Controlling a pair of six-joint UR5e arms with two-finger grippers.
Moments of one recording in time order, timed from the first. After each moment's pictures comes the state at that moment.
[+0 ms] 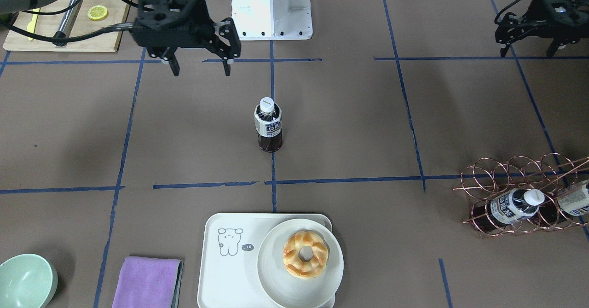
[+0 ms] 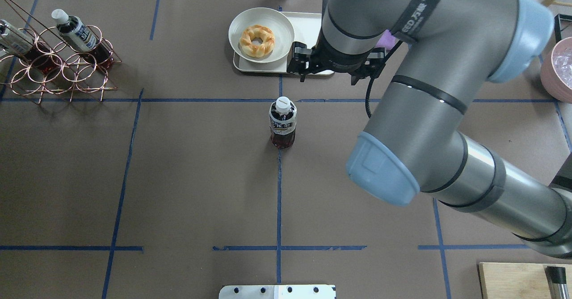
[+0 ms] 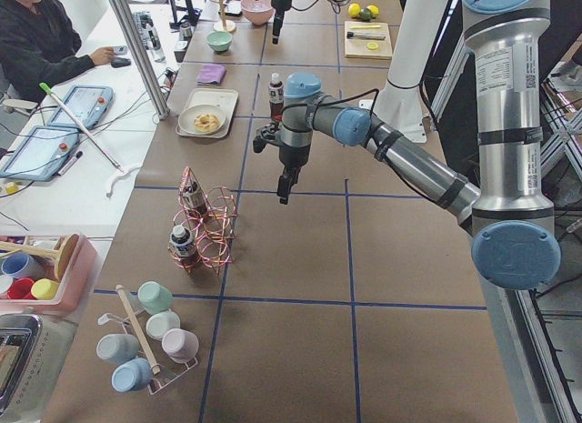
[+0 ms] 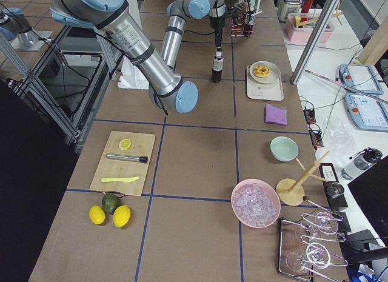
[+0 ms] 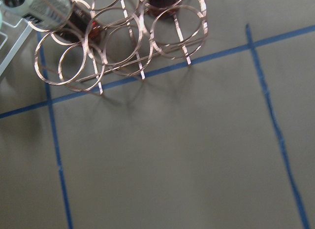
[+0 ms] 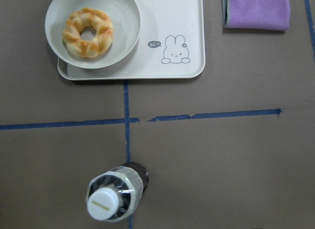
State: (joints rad) left arm -1.15 -1.42 -2.27 -1.39 -2.05 -0.29; right arm 0.69 -0.69 1.92 -2.03 1.89 1.15
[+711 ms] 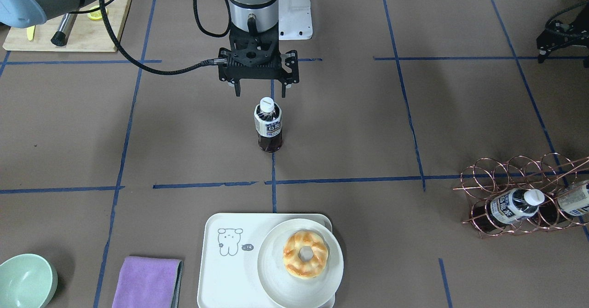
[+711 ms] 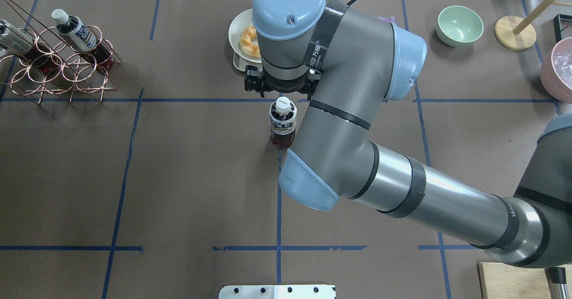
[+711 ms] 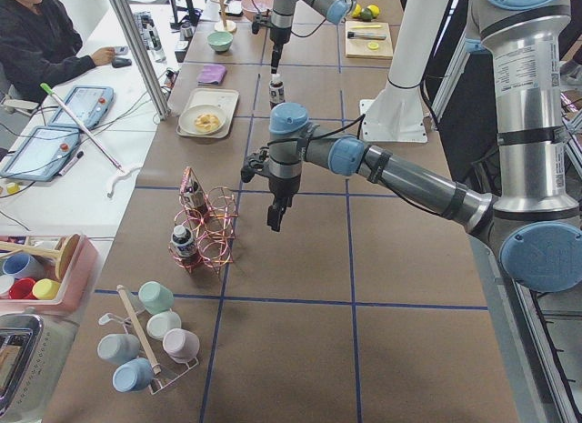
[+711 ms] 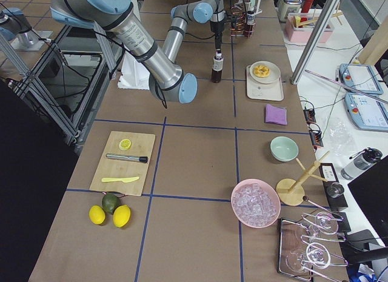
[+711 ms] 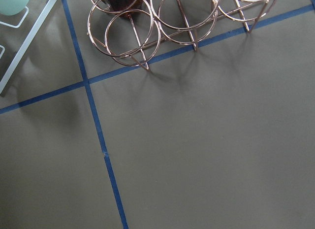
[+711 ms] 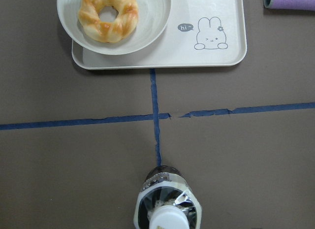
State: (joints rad) left arm -1.26 -1.40 -2.14 -1.50 -2.14 -0.16; right arm 0.60 -0.61 1.70 -1.90 1.81 1.22
